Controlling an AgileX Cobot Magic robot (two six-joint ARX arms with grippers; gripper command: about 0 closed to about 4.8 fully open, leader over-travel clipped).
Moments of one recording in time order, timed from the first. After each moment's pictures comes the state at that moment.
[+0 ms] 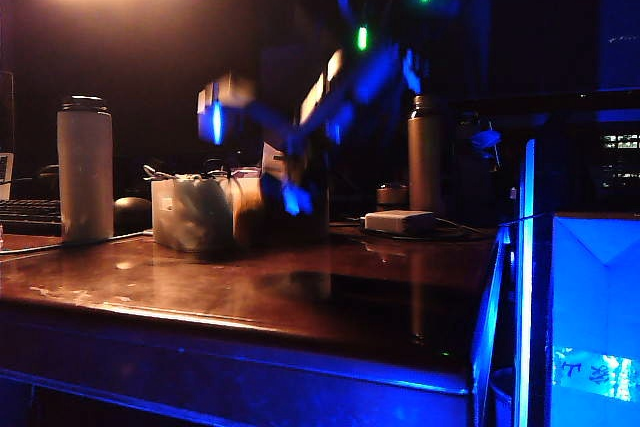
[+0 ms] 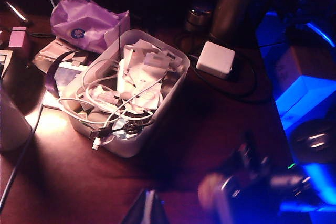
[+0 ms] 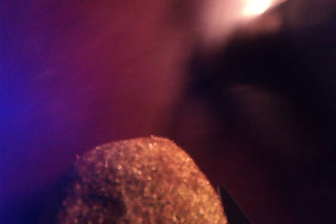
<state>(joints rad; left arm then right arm) -0.17 1.27 1.56 -0.82 0.31 0.03 0.67 1.93 1.35 -0.24 -0.19 -0.81</state>
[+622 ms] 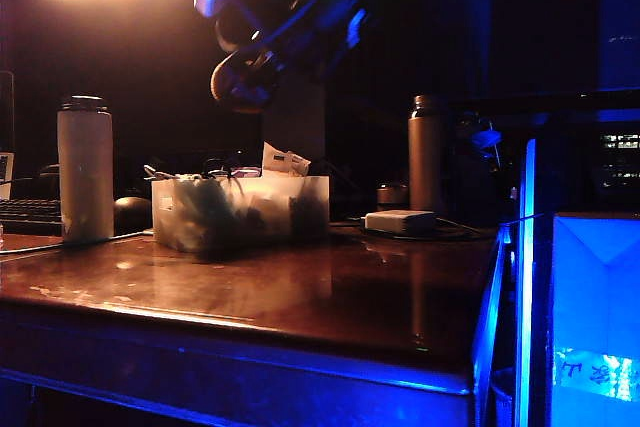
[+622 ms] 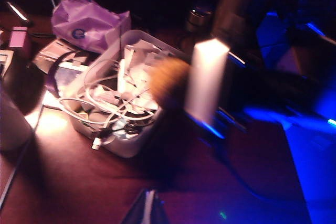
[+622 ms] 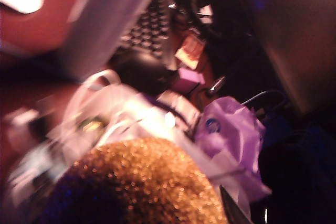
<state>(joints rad) -0.17 1.27 1.56 -0.82 0.31 0.03 0.60 2.11 1.80 0.03 -0.20 -0.72</state>
